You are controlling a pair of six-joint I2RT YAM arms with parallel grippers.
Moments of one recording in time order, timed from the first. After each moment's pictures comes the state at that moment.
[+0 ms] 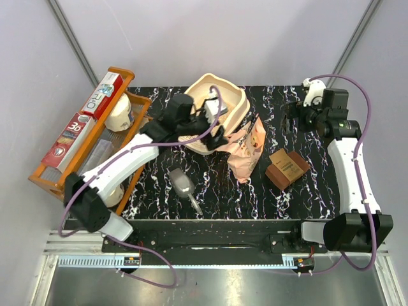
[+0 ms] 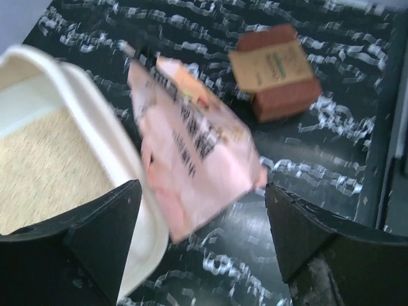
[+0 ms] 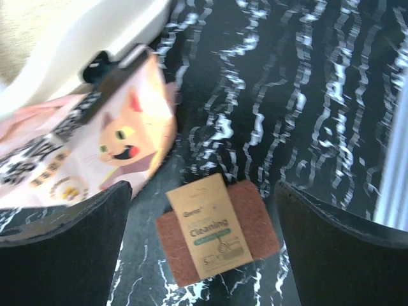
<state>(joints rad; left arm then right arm) -0.66 1.46 1.34 -0.34 0.50 0.26 -0.05 1.28 1.34 -0.68 -0.31 -0.15</state>
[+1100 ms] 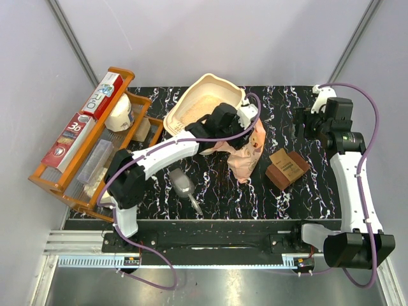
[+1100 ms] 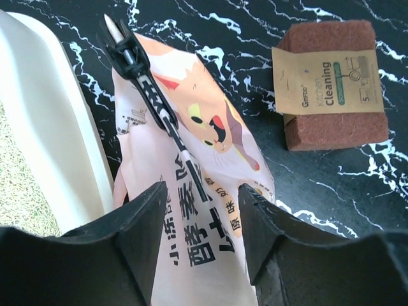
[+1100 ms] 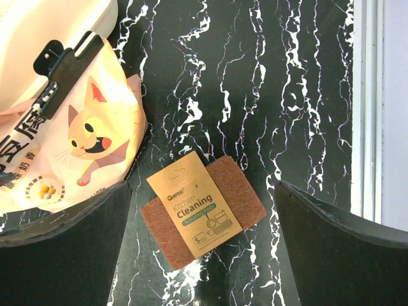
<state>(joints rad) -0.85 1.87 1.59 -0.26 0.14 0.06 -0.05 1.15 1.26 -0.71 -0.10 -0.06</state>
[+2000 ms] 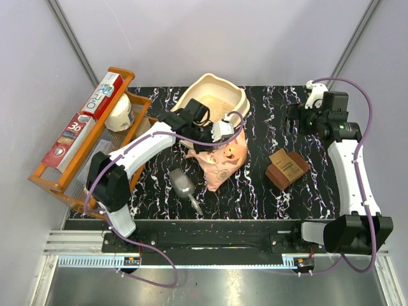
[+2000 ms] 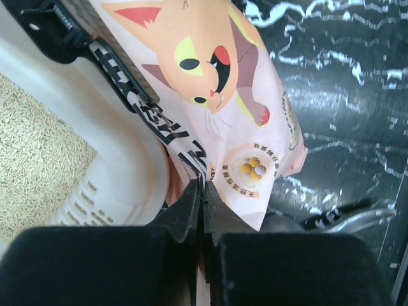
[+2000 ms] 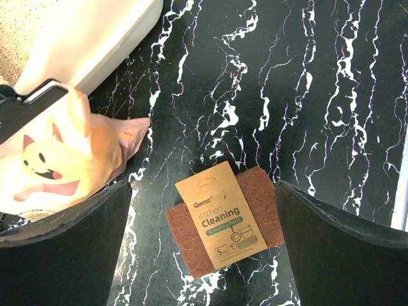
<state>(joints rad) -0.67 1.74 1.52 -0.72 0.41 0.62 -0.05 1.25 1.31 -0.71 -0.25 -0.07</state>
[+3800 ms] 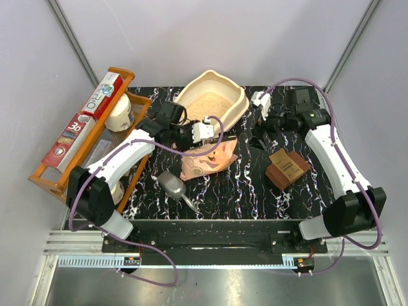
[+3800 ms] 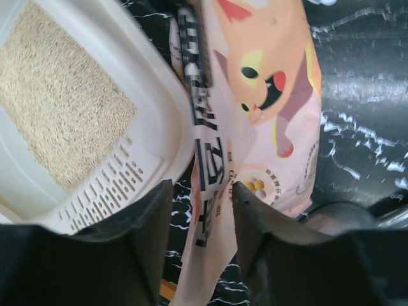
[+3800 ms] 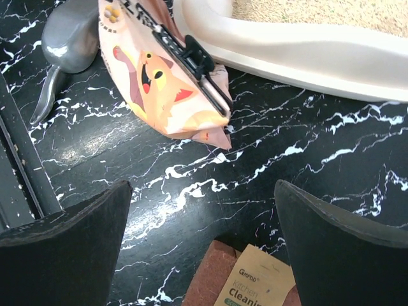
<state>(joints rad) -0.52 1.55 1.31 -0.66 0.43 0.95 0.21 1.43 1.42 -0.84 -0.70 -0.60</state>
